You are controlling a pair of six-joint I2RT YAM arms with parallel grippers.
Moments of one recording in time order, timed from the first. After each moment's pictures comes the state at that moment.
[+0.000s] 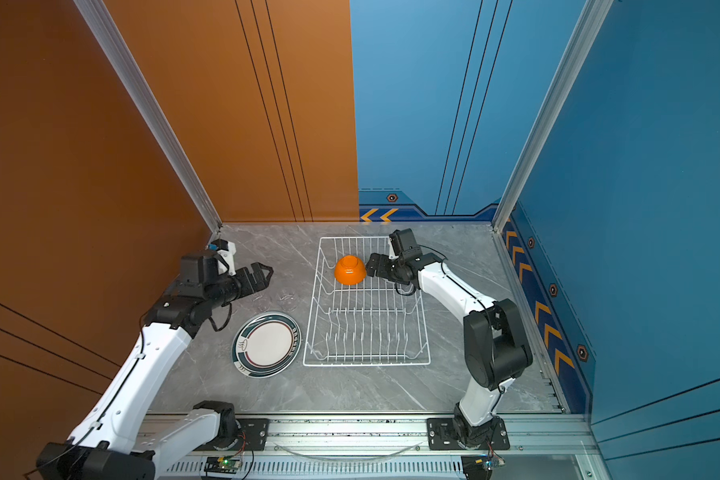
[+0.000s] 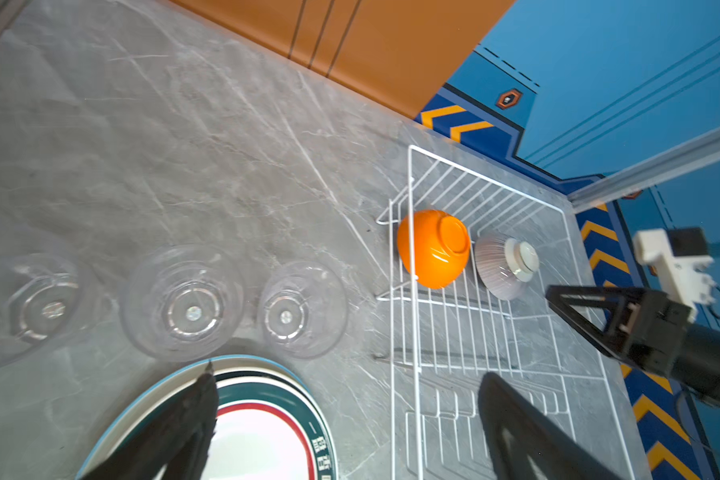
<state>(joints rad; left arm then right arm) -0.14 1.04 1.01 -0.57 0.16 -0.48 0.42 1.76 1.35 -0.44 -0.19 0.55</state>
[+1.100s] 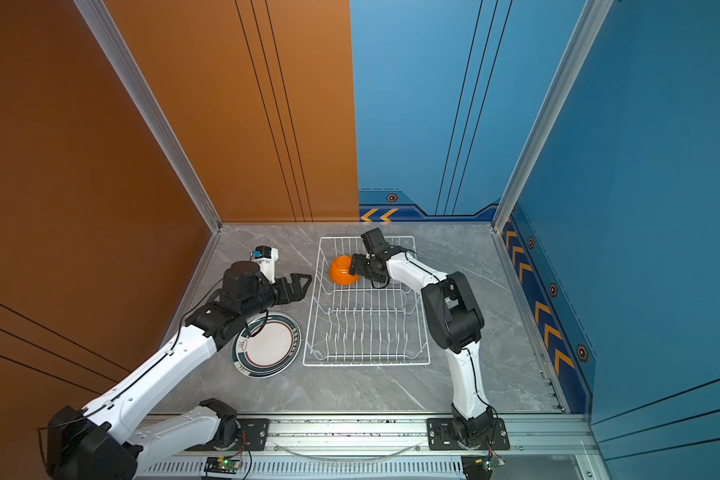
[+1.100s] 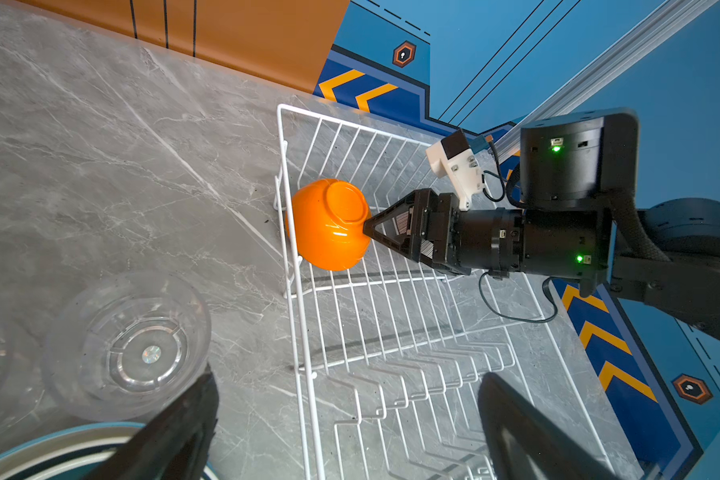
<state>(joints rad) -0.41 1.09 0.85 -0.26 0.11 -0.53 0.49 2.11 1.62 -0.44 -0.15 0.66</state>
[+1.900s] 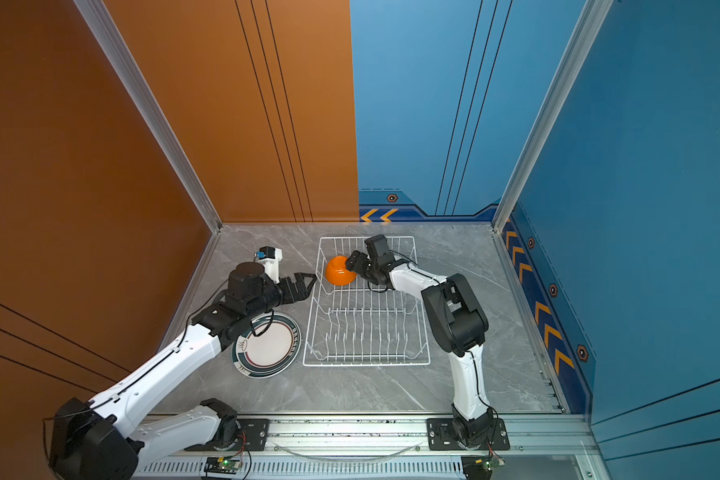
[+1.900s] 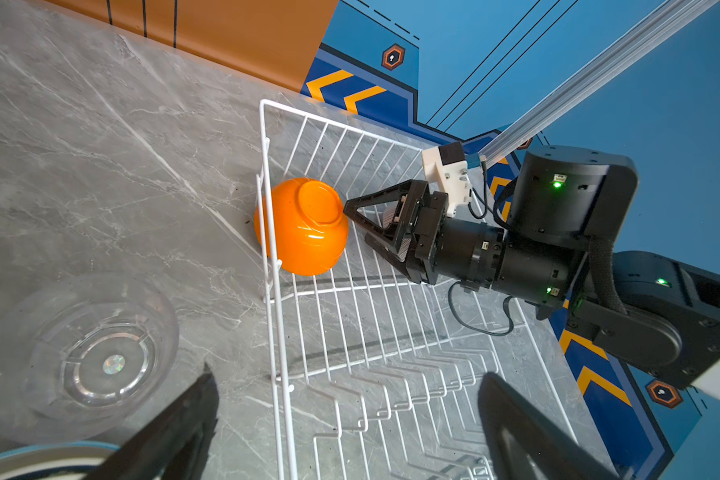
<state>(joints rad) -0.44 1.12 0.83 -0.18 0.11 -0.58 0.49 2.06 1.43 -0.08 -0.19 0.86</state>
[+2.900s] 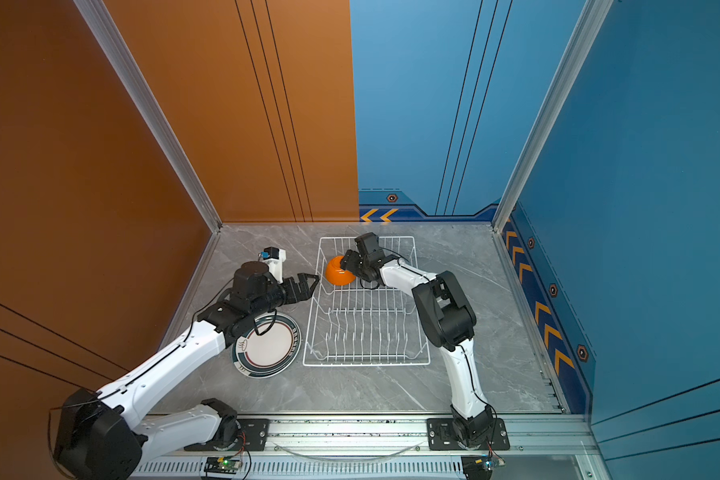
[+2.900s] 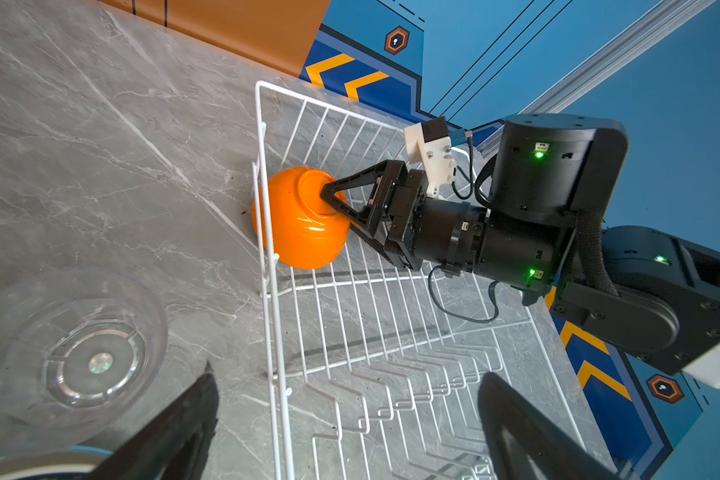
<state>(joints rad) -0.44 1.16 0.83 -0.17 0.13 -0.58 0.52 2.16 1.58 -0.17 -0.11 0.85</state>
